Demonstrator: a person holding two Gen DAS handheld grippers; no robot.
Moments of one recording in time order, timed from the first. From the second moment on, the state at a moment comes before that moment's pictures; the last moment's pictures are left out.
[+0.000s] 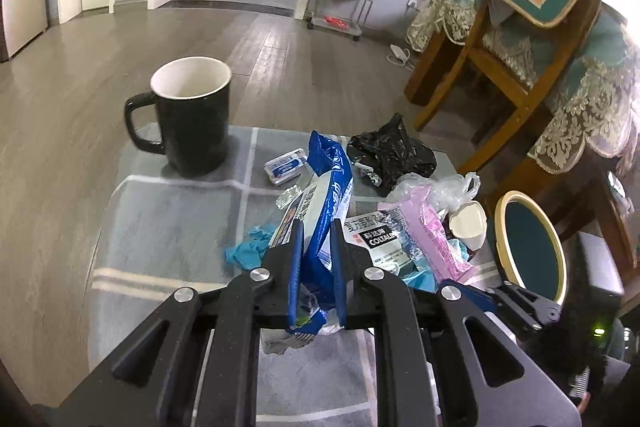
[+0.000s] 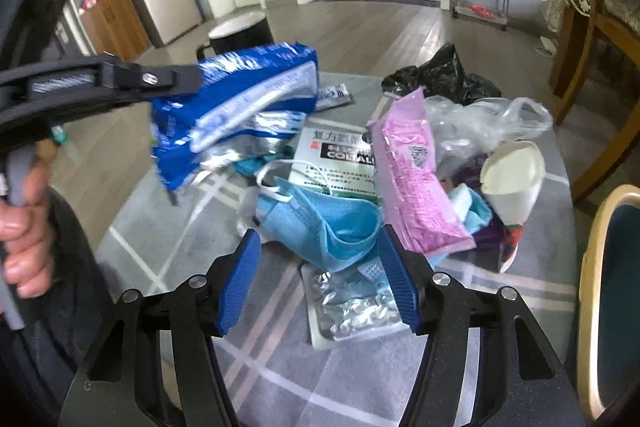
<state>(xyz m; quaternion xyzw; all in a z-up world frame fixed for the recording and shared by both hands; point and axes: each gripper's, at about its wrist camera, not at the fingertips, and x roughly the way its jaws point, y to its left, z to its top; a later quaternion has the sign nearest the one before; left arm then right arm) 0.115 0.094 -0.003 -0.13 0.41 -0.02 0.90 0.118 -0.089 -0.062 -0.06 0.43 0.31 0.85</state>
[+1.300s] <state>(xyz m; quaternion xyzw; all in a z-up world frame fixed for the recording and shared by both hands) 0.091 0.109 0.057 -0.16 0.33 -0.03 0.93 0.097 -0.185 -0.014 0.05 0.36 0.27 0.89</state>
